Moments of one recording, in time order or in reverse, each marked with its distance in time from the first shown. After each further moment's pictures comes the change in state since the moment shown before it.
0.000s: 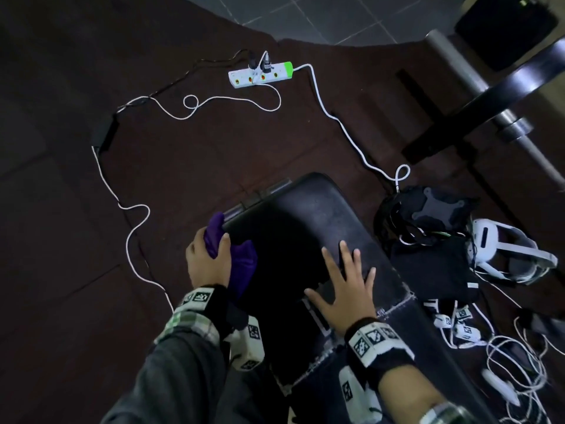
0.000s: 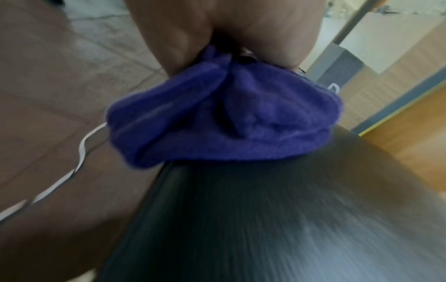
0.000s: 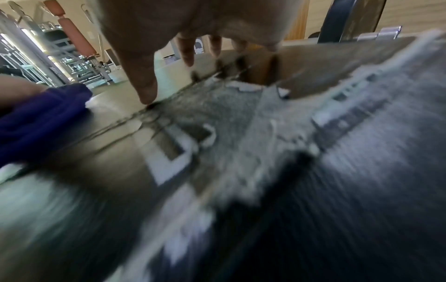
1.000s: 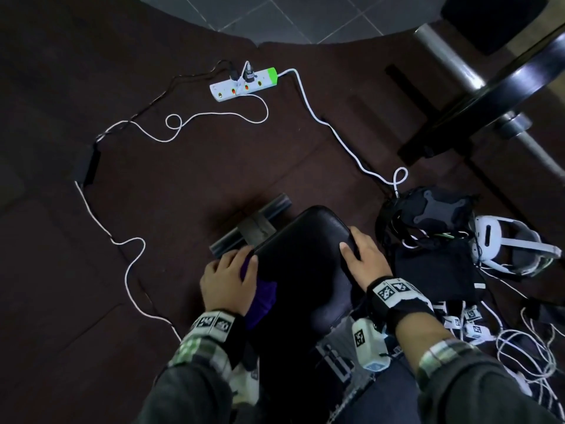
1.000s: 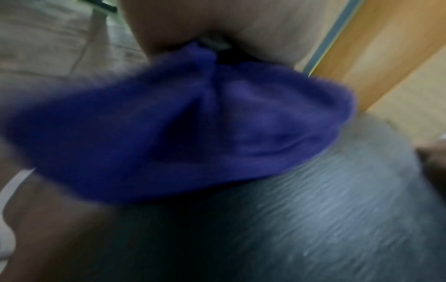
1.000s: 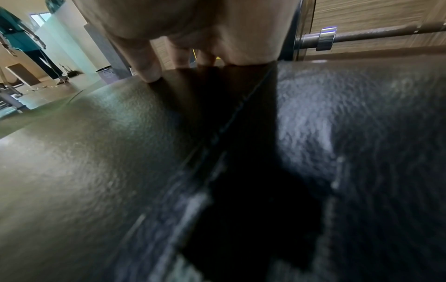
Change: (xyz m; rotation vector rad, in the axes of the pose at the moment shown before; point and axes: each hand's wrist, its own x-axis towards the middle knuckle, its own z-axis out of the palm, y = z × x) left_hand 0.039 0.046 0.014 0.527 -0.312 0.438; right_hand 0.121 0.022 -0.058 0.463 0.051 0.284
